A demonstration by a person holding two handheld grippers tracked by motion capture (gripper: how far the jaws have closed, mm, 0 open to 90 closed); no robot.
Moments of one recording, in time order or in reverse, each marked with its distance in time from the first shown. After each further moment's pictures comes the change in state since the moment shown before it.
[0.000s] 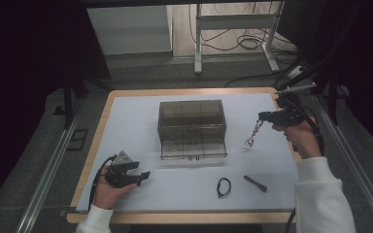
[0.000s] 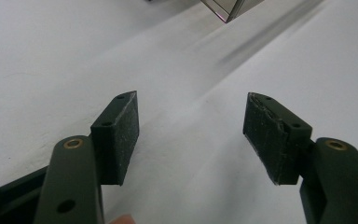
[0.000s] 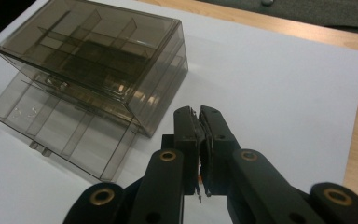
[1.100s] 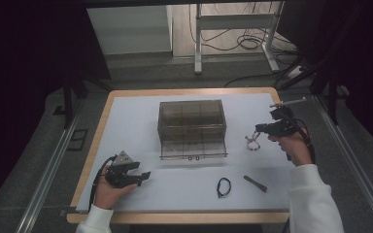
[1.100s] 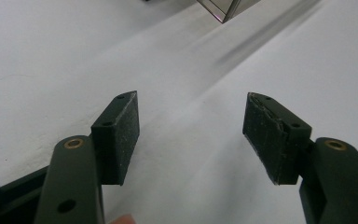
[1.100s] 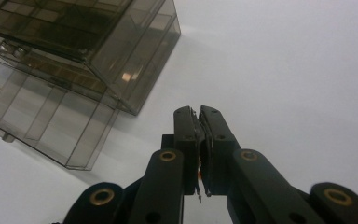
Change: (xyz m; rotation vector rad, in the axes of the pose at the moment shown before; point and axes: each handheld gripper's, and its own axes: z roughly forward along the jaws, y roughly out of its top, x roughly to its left) left arm -0.002 0.001 0.000 0.005 -0.002 0.003; right arm -0.017 -0.036 0.044 0.061 0.018 0.054
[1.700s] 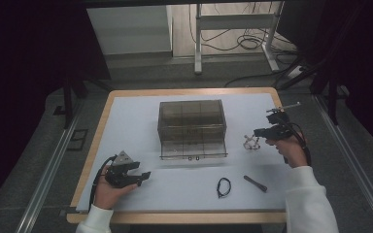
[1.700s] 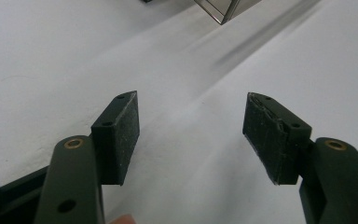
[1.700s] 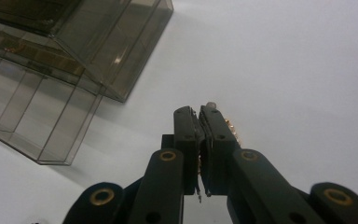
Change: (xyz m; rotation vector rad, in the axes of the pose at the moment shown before) left arm 0.000 0.000 -0.001 -0.002 0.001 0.002; right arm -0.007 -0.012 0.022 0.046 -0.005 0.012
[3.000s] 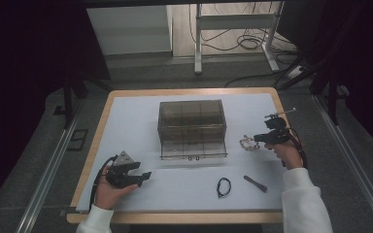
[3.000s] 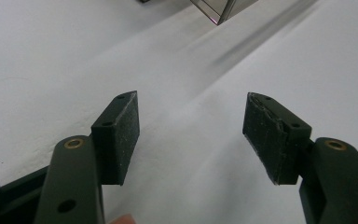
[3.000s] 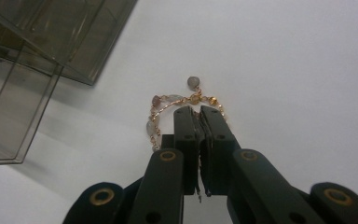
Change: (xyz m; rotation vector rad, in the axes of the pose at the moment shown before) left arm -0.002 0.001 0.001 0.001 -0.001 0.005; right arm -0.015 -0.015 0.029 0.058 -0.011 0.041
